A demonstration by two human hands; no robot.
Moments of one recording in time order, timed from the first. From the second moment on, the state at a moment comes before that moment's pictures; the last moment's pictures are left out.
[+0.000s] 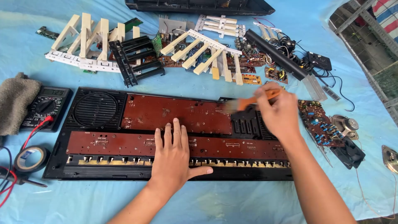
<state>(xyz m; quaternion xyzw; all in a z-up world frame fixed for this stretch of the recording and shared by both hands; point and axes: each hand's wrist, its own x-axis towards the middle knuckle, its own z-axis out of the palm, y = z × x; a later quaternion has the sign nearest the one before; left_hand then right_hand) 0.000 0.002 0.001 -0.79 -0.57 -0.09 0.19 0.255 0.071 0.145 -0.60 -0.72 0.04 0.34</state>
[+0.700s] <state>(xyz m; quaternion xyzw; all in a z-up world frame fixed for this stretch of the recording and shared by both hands) 0.018 0.001 0.008 -0.88 -0.43 -0.22 -0.03 0.234 0.084 0.148 -0.56 -0.71 0.32 0.27</state>
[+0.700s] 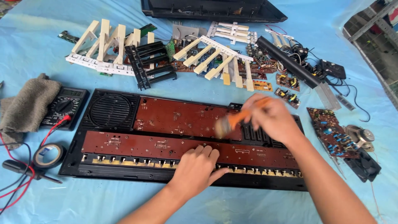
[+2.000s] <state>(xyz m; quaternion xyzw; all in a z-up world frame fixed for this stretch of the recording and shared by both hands) 0.021 0.008 0.000 -0.88 -0.42 -0.22 -0.06 0.173 0.115 0.187 -0.52 -0.79 0.28 0.14</state>
